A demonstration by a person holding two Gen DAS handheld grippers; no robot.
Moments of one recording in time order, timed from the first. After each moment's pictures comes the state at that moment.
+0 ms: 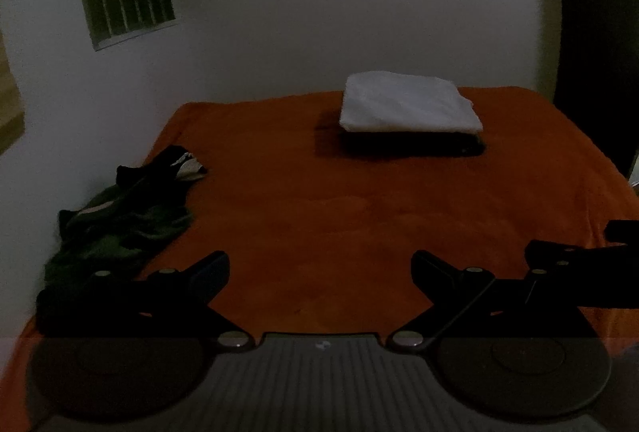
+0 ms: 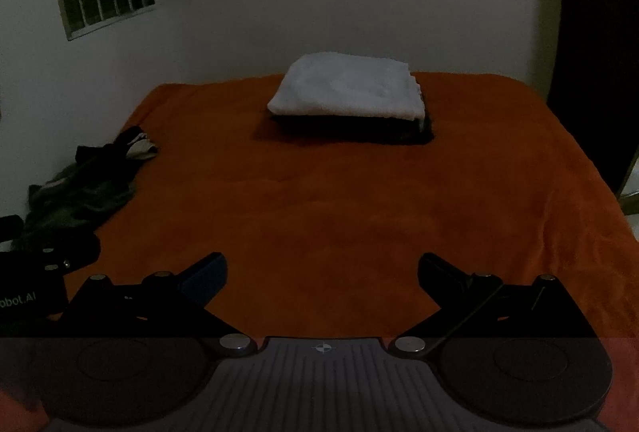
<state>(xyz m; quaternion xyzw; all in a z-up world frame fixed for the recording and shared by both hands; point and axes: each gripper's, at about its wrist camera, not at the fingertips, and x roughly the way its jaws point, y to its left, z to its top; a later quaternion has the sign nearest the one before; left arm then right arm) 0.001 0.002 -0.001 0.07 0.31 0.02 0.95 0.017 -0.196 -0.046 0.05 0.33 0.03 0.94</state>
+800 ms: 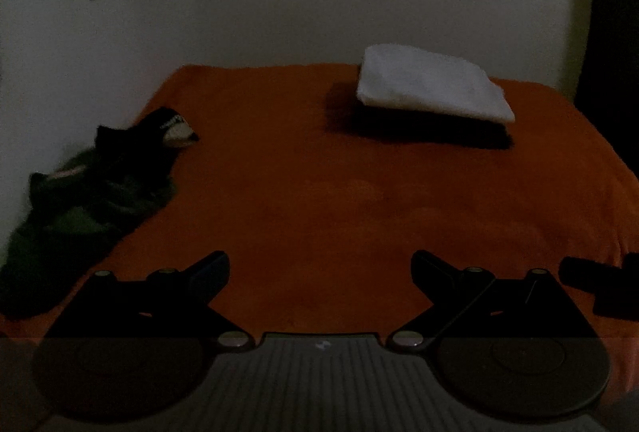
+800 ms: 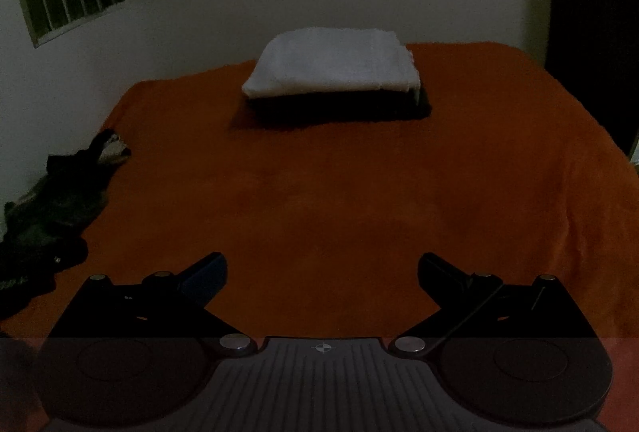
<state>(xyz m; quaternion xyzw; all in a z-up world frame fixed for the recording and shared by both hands) 0.083 0.024 -0.083 0.03 0.35 0.03 0.94 0.082 -0.190 -0.097 0.08 0.36 0.02 0.93</state>
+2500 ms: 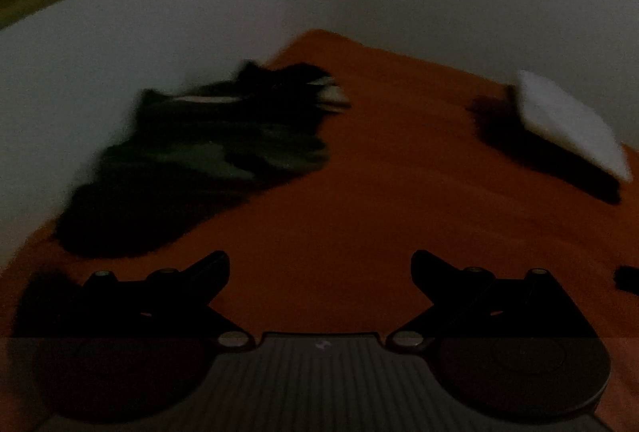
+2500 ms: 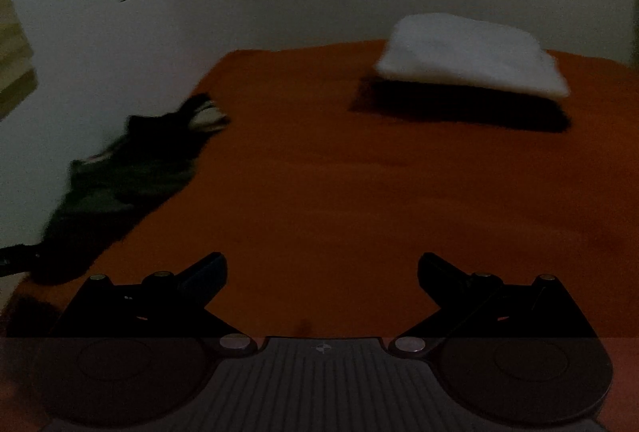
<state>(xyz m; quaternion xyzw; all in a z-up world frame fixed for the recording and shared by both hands) 0.042 0.249 -0.098 -0.07 0.35 0.18 0.91 0.138 -0.064 -0.103 0.06 0.36 0.19 0.91</state>
